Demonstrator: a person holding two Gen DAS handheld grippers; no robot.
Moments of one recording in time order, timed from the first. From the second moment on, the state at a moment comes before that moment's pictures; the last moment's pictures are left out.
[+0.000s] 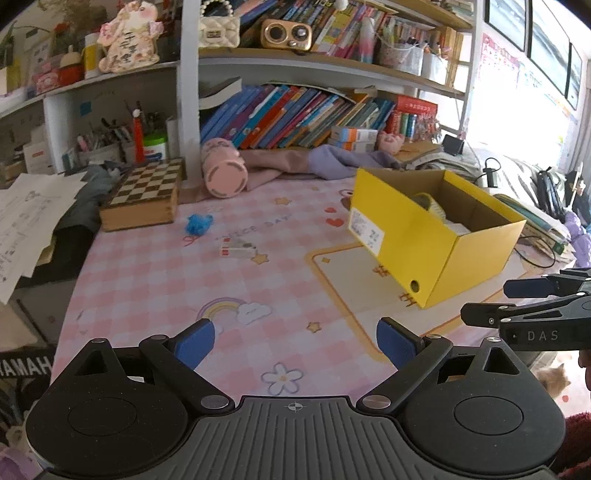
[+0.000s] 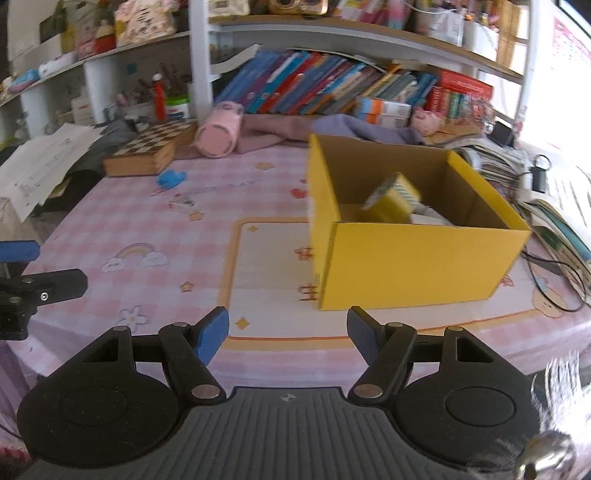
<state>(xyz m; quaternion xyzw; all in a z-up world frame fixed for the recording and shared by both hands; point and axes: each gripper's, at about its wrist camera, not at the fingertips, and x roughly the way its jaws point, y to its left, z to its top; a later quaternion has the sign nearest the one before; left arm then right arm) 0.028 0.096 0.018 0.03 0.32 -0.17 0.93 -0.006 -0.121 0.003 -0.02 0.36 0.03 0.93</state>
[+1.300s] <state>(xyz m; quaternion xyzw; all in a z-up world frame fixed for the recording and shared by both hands) 0.193 0.131 0.012 0.03 0.32 -0.11 0.94 0.168 -0.048 -0.029 -0.05 0.37 0.16 0.92</state>
